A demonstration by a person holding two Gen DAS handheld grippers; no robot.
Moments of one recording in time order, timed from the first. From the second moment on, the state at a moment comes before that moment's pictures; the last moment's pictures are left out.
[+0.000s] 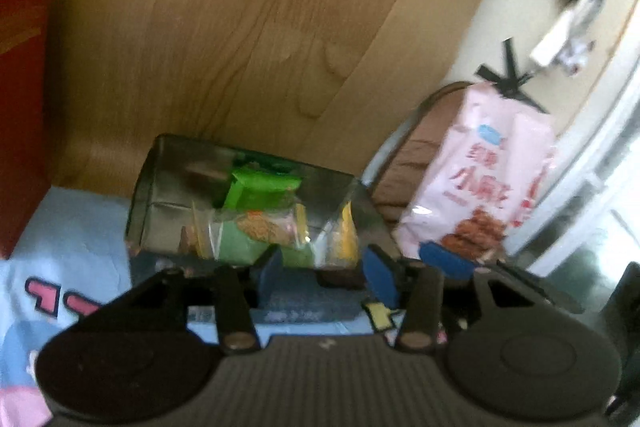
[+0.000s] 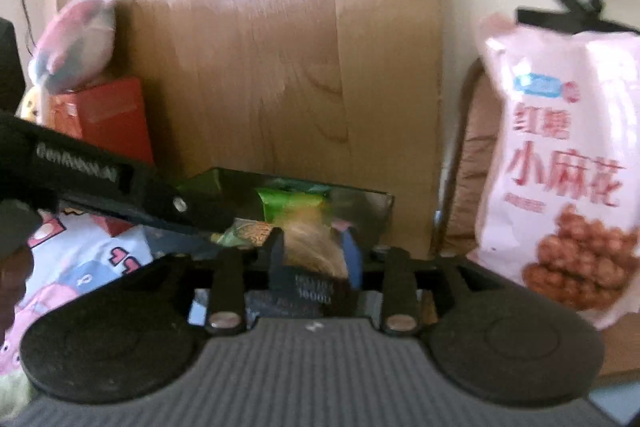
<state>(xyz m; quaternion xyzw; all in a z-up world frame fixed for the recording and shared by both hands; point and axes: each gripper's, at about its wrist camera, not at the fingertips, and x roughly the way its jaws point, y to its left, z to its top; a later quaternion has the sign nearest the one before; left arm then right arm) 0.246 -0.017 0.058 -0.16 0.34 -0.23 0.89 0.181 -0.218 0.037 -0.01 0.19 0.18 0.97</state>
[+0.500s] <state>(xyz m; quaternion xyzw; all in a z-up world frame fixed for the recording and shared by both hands) 0.089 0.044 0.000 -0.20 0.35 -0.27 0.87 0.021 -0.205 -0.010 0.04 0.22 0.31 0.92</state>
